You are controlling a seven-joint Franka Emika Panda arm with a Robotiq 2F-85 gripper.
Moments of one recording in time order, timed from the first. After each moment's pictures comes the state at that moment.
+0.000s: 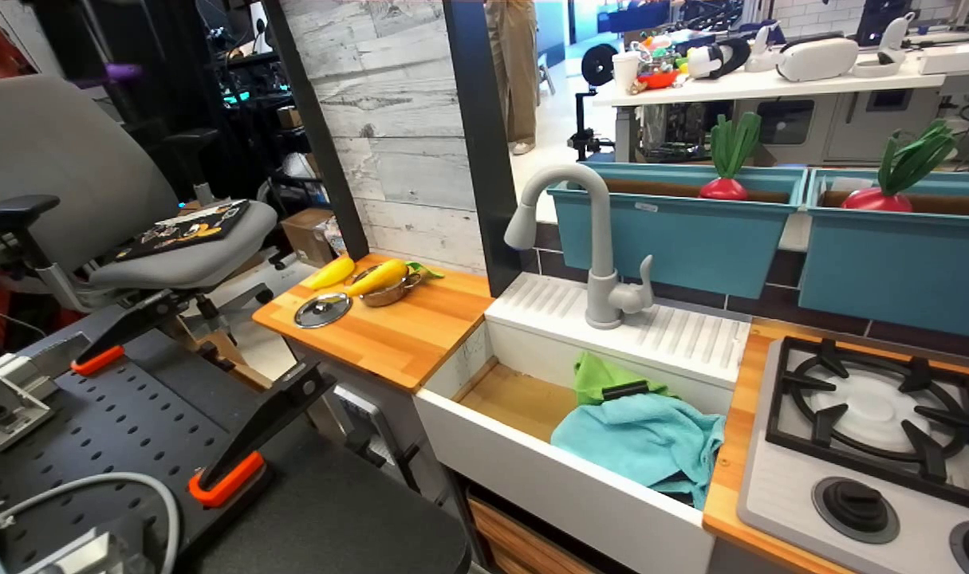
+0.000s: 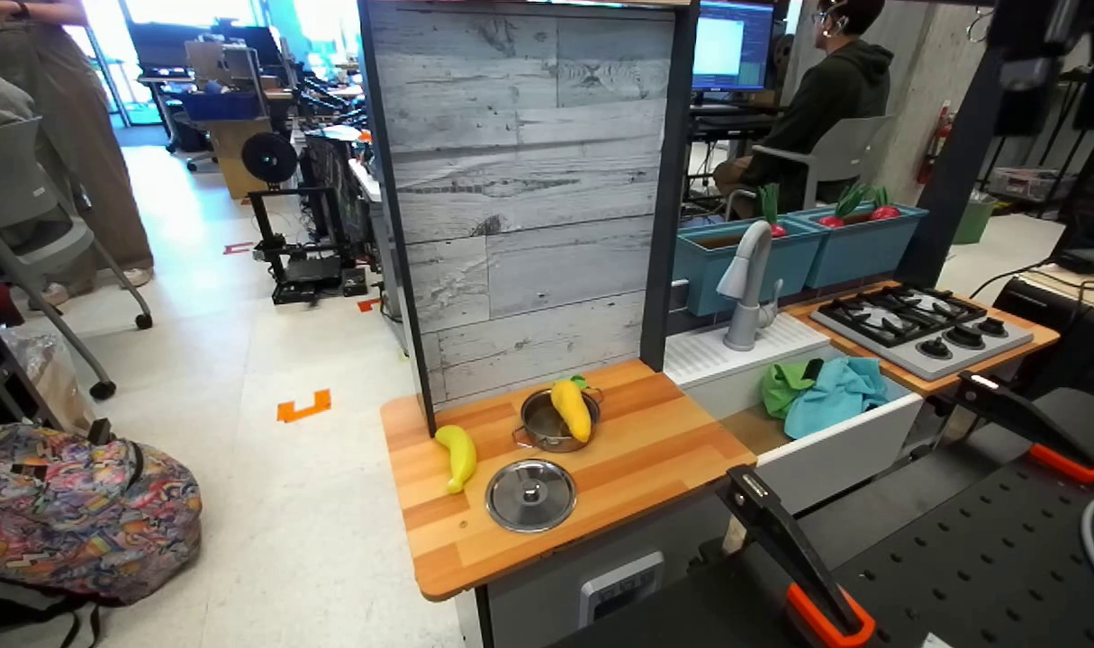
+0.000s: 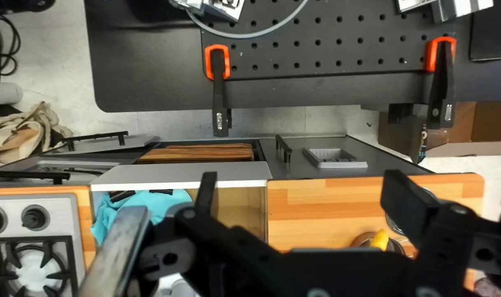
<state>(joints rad) -0.04 -0.31 -0.11 -2.61 -0.08 2.16 -0.12</state>
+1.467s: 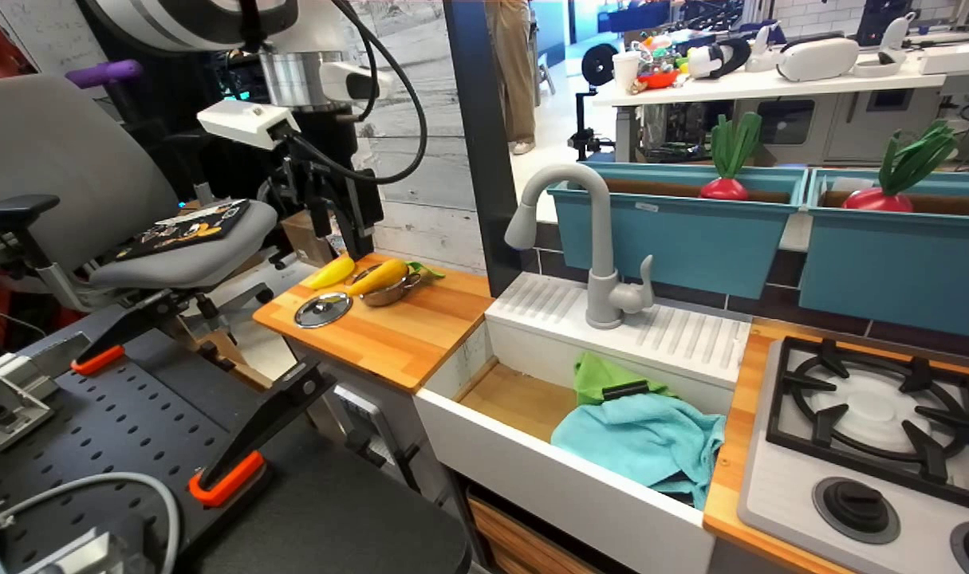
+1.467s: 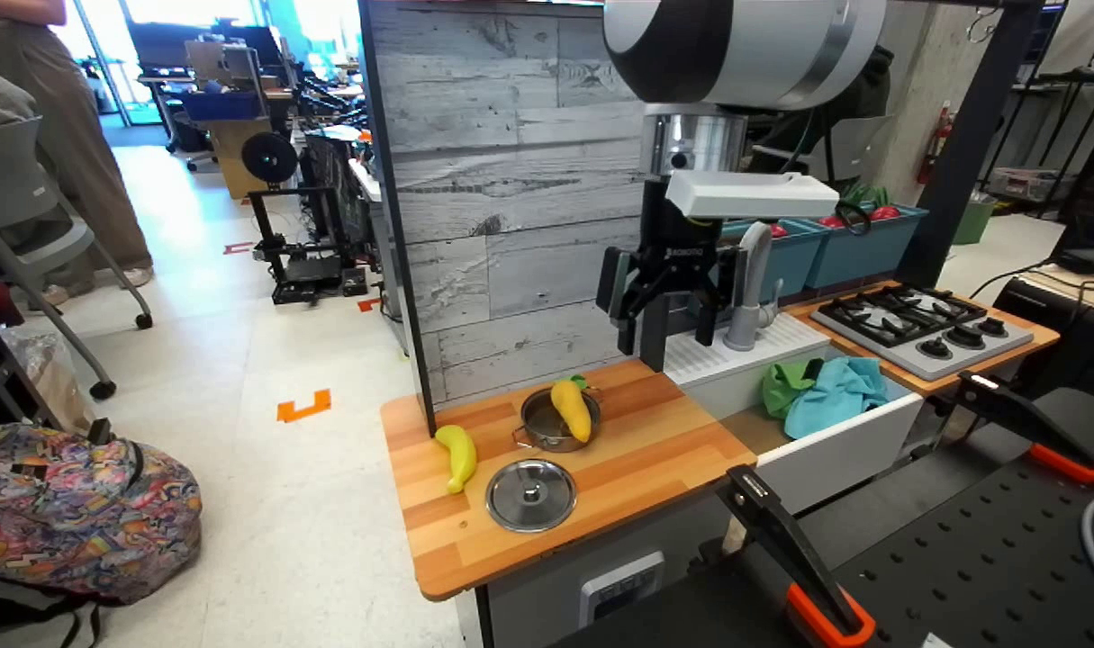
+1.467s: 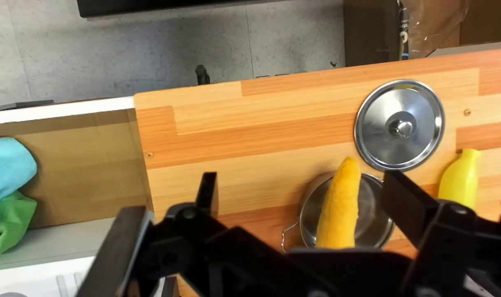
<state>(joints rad) 0.05 0.59 0.05 -2.09 0.11 2.55 0.06</state>
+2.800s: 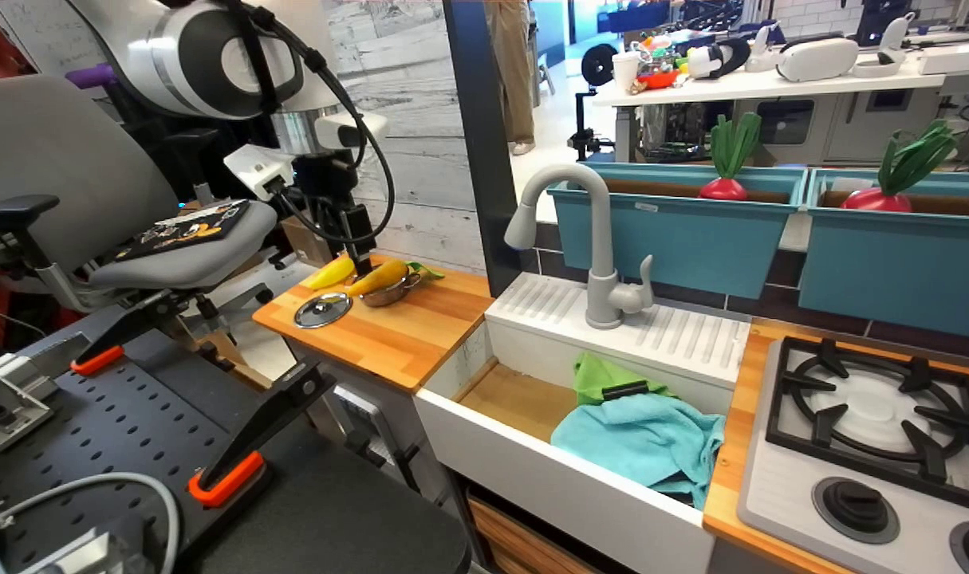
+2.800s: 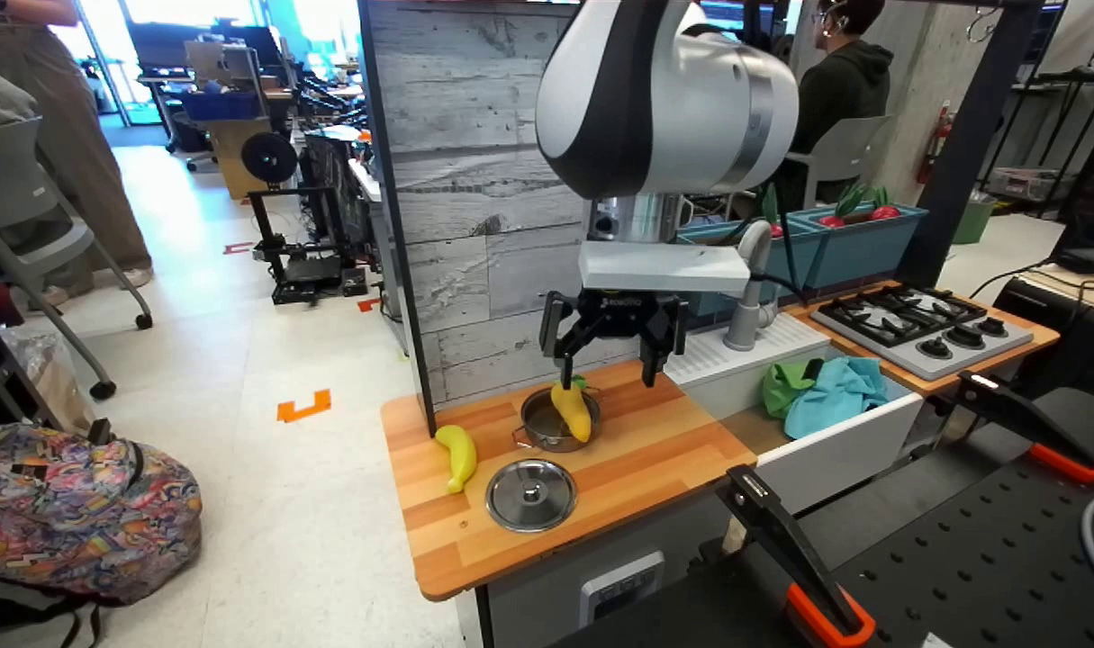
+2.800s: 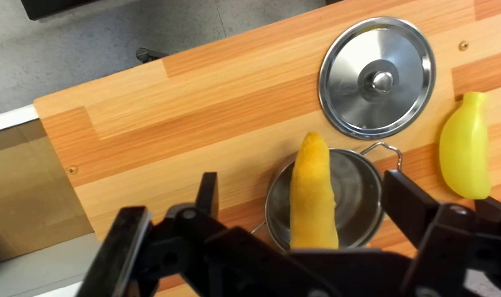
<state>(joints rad) 0.15 0.76 0.05 -1.98 0.13 2.70 0.30</state>
